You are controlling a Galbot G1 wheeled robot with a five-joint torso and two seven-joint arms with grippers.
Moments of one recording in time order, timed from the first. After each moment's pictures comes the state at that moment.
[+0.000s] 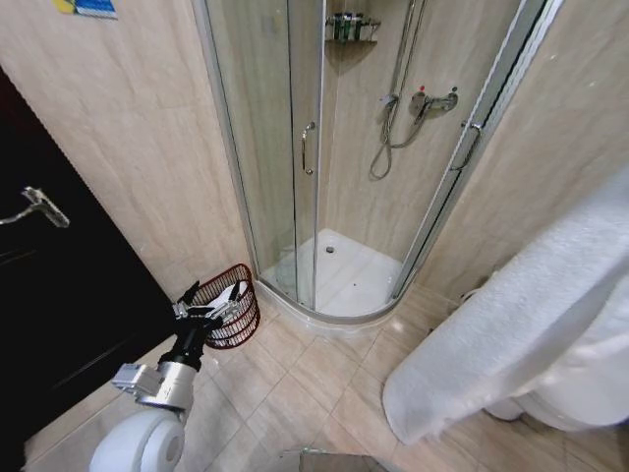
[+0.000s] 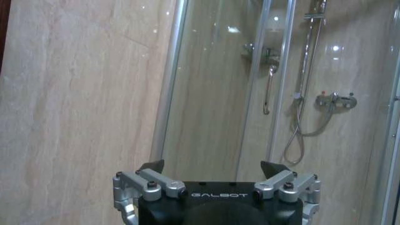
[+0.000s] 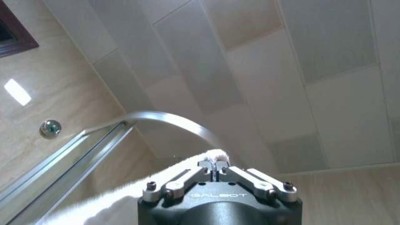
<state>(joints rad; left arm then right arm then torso) 1.76 -1.52 -0.76 -2.50 -0.35 0.17 0.13 -1.25 0.42 1.62 2.09 1.07 0.08 -0.03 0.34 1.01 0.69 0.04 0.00</state>
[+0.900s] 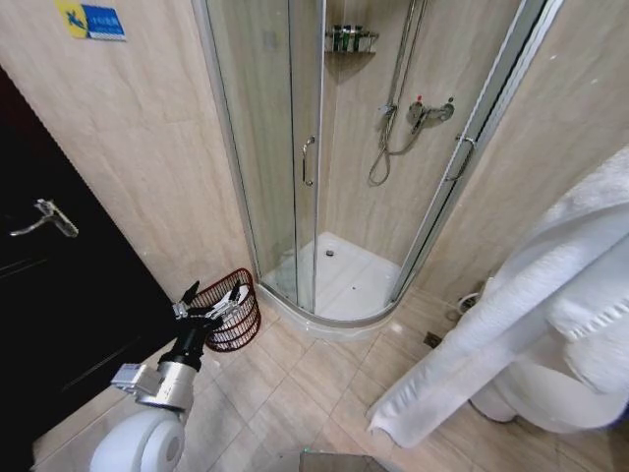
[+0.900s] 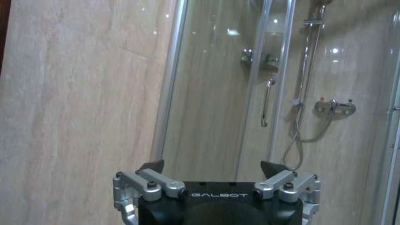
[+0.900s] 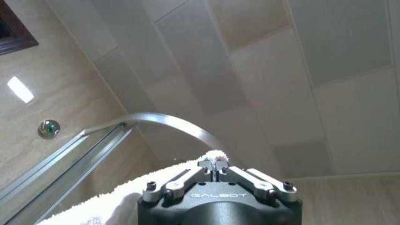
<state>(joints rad) 1.76 -1.52 -0.76 -2.50 -0.35 0.17 0.13 -1.24 0.39 1.60 2.07 1.06 0.07 -0.04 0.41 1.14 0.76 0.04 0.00</state>
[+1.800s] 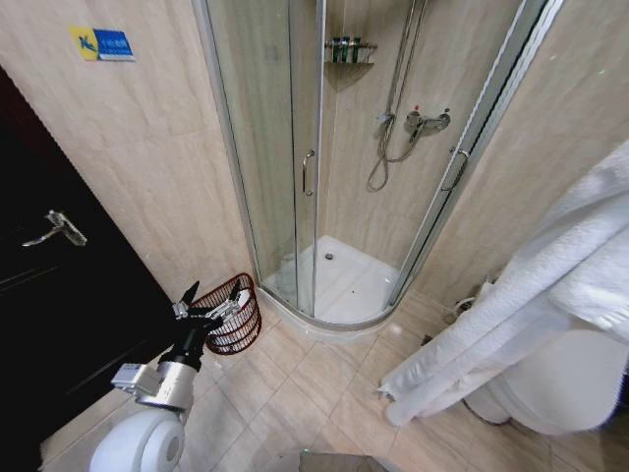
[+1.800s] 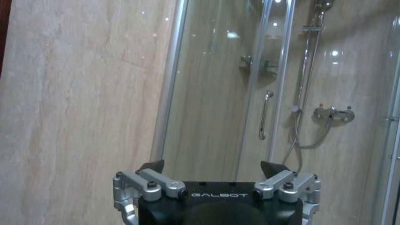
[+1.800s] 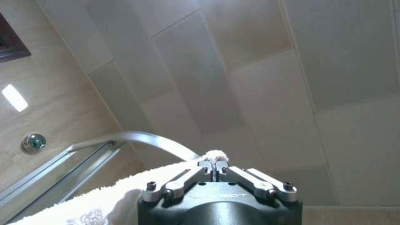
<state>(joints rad) 1.76 -1.52 -0.76 -2.50 -0.35 0.17 0.13 -1.16 0.29 1.59 1.99 1.07 0.08 -0.05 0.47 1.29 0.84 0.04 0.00</state>
